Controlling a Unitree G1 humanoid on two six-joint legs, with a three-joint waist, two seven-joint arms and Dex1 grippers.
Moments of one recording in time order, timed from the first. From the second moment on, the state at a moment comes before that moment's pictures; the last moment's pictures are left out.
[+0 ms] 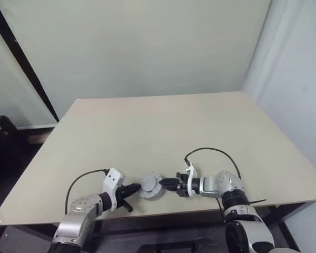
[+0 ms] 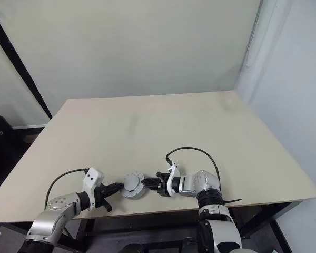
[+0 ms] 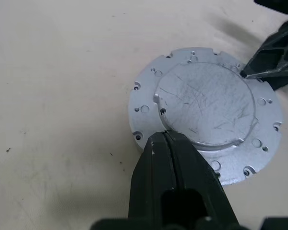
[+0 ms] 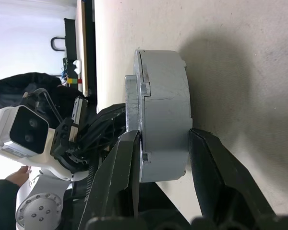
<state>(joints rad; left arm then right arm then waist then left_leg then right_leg) 0.02 0.45 0.01 0.06 -0.29 0.41 -0.79 -0.58 0.09 -0.23 0.65 0.47 1.23 0.59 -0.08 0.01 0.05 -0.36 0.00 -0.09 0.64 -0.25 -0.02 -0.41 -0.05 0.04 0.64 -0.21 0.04</state>
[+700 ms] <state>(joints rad) 0.01 0.35 0.44 -0.02 -0.84 0.84 -0.62 -0.50 0.12 -0.27 0.56 0.61 1.29 0.61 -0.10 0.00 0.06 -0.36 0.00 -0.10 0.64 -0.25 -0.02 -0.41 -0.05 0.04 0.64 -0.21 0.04</state>
